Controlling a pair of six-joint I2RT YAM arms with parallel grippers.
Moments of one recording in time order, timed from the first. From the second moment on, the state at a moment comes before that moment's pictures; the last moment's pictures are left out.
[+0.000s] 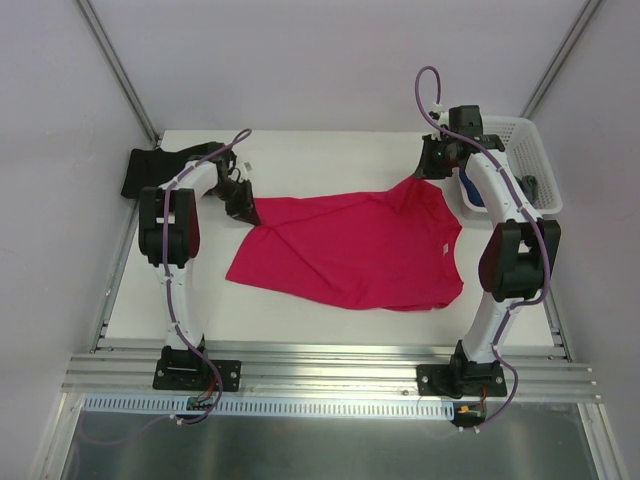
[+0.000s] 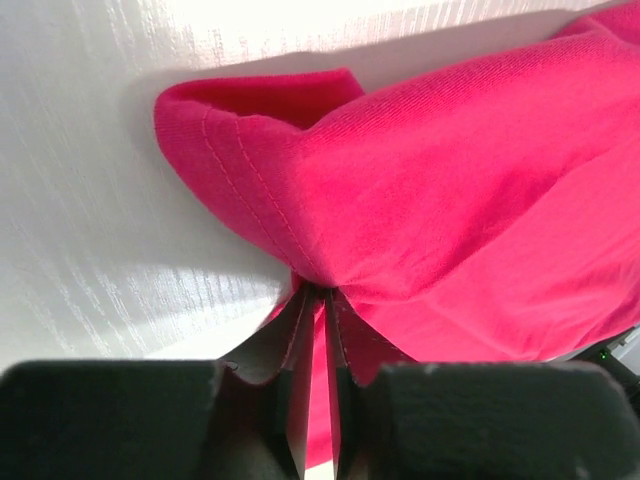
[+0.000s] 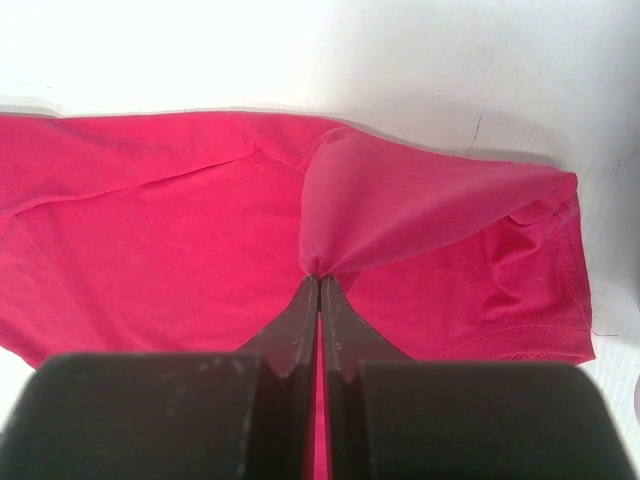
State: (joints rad) left arm -0.05 2.19 1.65 -0.81 0.49 -0.20; right arm 0.10 1.89 1.75 -0.74 -0.27 0.12
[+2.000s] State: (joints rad) left arm -0.07 2.16 1.64 -0.81 0.49 -0.22; right arm 0.12 1.95 1.82 -0.73 -0.27 0.12
